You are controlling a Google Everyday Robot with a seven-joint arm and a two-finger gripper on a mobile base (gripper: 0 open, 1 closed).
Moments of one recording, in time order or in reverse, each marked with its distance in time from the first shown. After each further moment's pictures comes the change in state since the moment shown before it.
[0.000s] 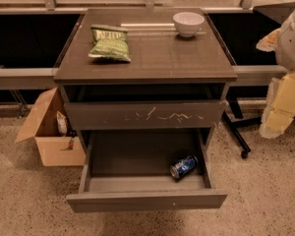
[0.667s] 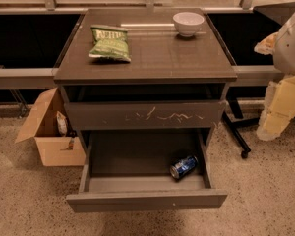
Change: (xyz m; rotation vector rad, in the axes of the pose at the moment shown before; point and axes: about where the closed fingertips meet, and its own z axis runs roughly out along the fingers) arm -0.001 0.000 0.008 -0.001 -0.018 -0.005
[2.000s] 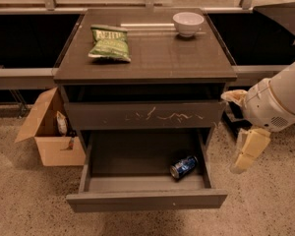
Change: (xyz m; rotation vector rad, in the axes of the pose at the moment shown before) arm 0.006 0.030 0.126 -0.150 -0.265 -0.071
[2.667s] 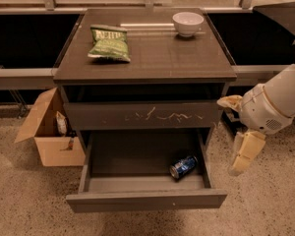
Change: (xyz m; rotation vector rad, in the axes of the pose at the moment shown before) arm 0.012 0.000 0.017 -0.050 -0.014 0.013
